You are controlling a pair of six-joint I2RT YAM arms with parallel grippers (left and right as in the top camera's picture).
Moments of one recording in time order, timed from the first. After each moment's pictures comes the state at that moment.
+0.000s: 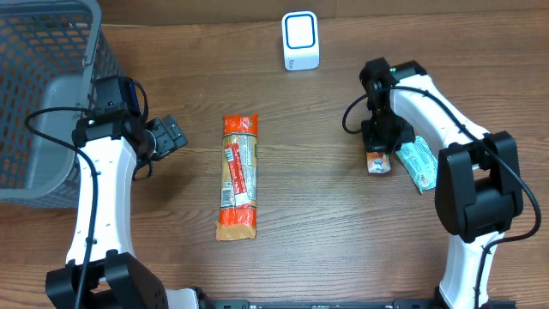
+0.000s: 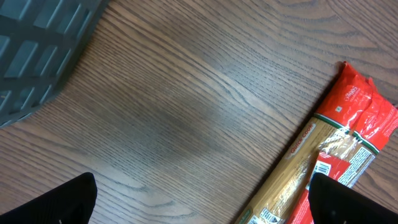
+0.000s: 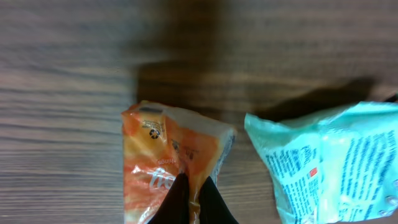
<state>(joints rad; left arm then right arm) 0.23 1.55 1.30 -1.01 -0.05 -0.36 0.29 2.12 1.63 -1.23 0.07 0.23</state>
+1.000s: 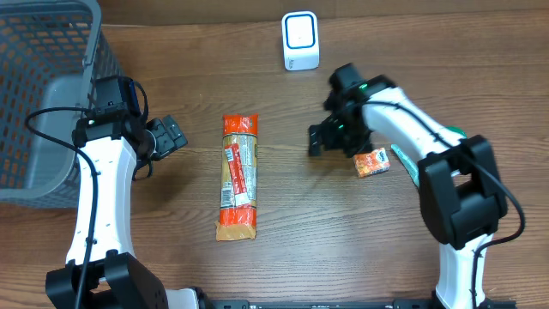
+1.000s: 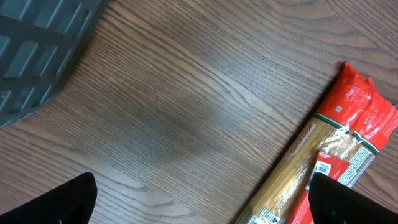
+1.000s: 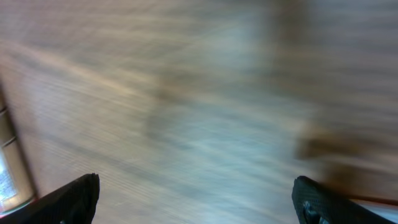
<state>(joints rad) 0.23 1.55 1.30 -1.01 -0.05 -0.36 0.44 2.12 1.59 -0.96 -0.31 0.28</state>
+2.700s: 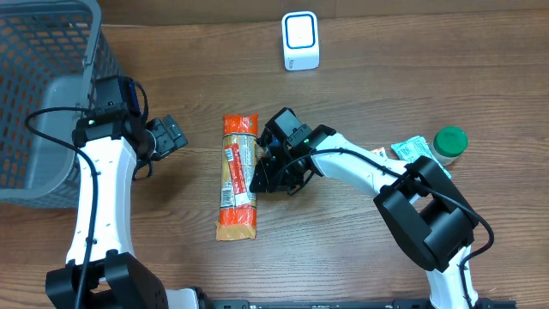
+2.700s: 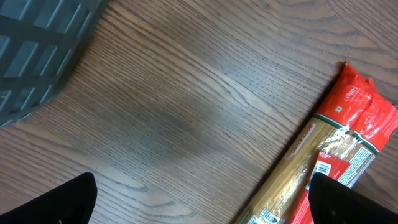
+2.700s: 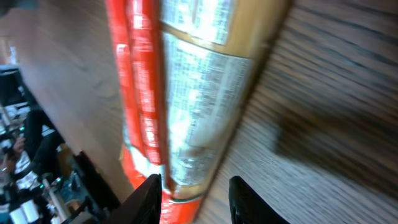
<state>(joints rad) 0.23 1.55 1.30 -1.01 -0.05 -0.36 0.74 2.11 1.43 -0.52 -0.64 0.53</state>
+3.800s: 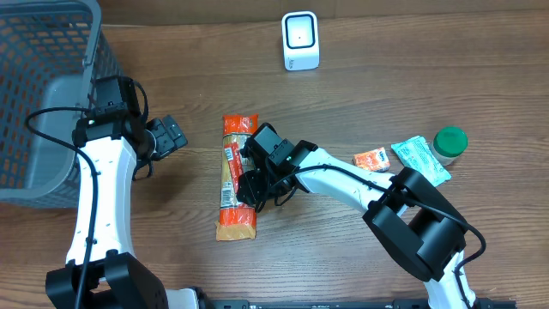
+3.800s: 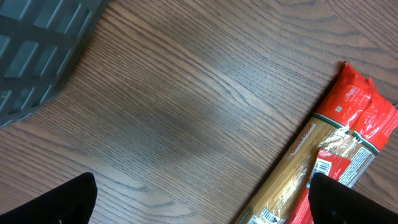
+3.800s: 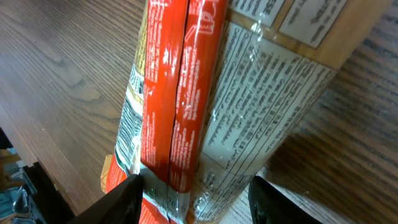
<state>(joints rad) 0.23 1.55 1.30 -1.01 -0.05 -0.36 0.85 2.11 1.43 -0.47 -0.45 0.52</state>
